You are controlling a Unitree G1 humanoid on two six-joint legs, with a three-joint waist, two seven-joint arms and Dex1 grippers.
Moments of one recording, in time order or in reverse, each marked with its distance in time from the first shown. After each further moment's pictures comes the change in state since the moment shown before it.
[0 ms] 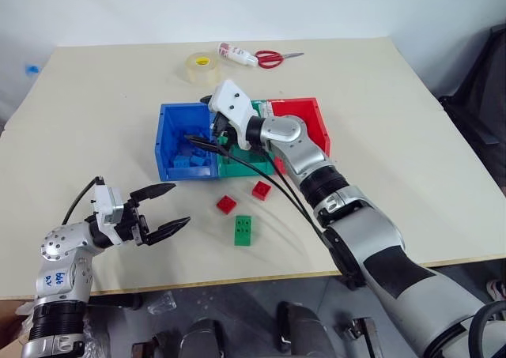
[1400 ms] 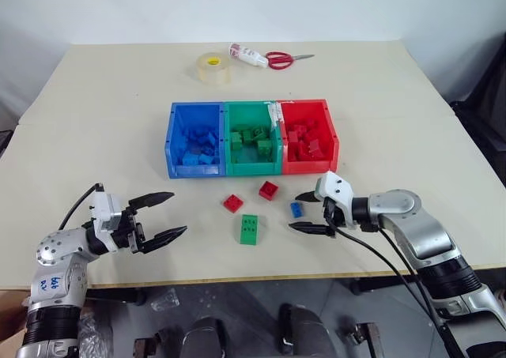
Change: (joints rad) left arm 0.051 0.024 0.010 0.003 0.002 0.011 -0.037; right arm 0.768 -0.605 0.033 -0.931 0.181 0.600 0.257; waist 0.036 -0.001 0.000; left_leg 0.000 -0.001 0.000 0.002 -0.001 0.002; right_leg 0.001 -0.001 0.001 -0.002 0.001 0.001
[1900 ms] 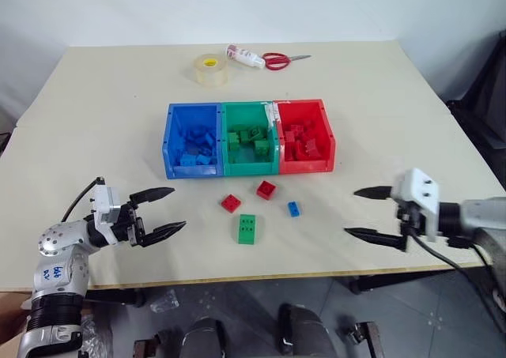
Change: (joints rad) left arm -0.103 0.006 -0.017 0.111 0.004 -0.011 -0.062; right arm 0.241 -0.229 -0.324 -0.326 0.191 0.088 0.049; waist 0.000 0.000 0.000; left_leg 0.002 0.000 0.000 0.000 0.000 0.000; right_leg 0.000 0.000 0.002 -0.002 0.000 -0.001
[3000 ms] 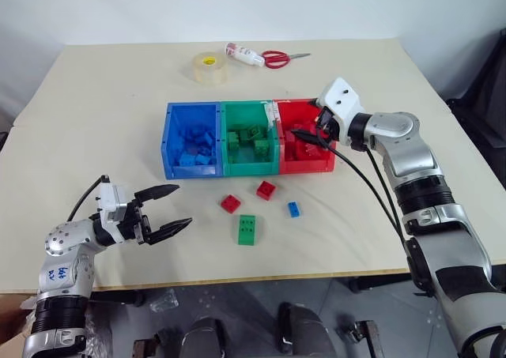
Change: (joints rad) left arm 0.014 -0.023 -0.009 -0.073 -0.001 0.027 0.063; right arm -0.812 0.382 0.251 0.988 -0.389 -0.443 -0.274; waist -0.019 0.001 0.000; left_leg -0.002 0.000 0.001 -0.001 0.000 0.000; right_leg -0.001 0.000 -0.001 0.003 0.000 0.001
